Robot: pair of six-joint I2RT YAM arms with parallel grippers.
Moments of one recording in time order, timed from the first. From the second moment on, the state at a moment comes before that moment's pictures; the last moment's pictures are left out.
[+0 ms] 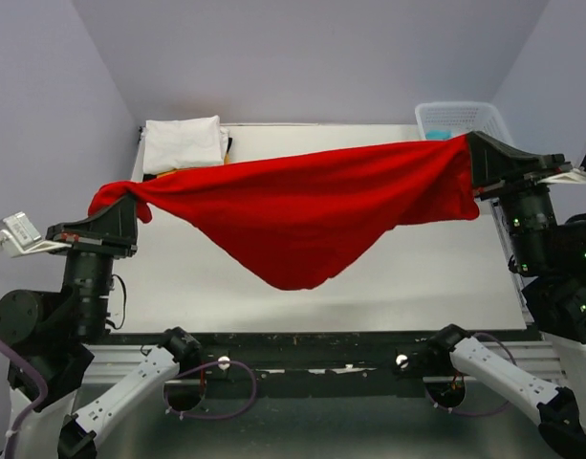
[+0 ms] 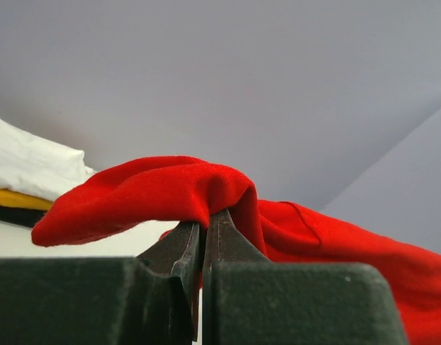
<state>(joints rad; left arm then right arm) -0.63 0.41 1.25 -0.47 -0.56 -0.53 0.56 0.75 1.37 -0.17 0.31 0.16</state>
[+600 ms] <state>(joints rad) -0.21 1.47 1.24 -0.53 -0.37 -0.60 0.53 1.42 1.06 -0.47 0.66 0.53</state>
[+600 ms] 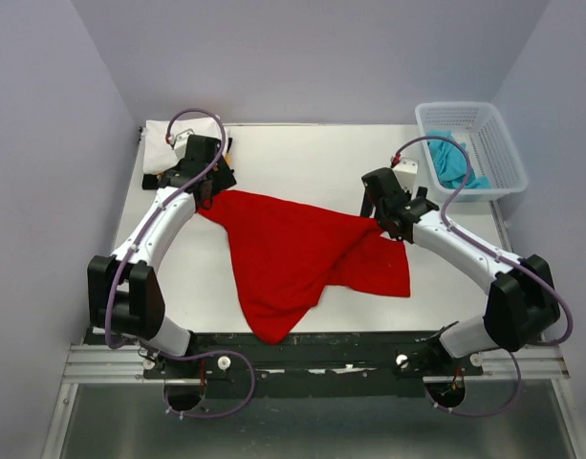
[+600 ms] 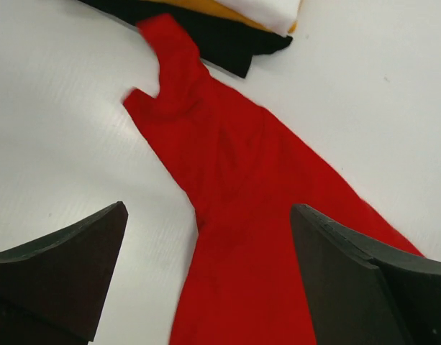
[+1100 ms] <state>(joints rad) -0.65 0.96 0.83 -0.56 -0.20 -0.72 0.51 1.25 0.88 -0.39 0.70 0.68</state>
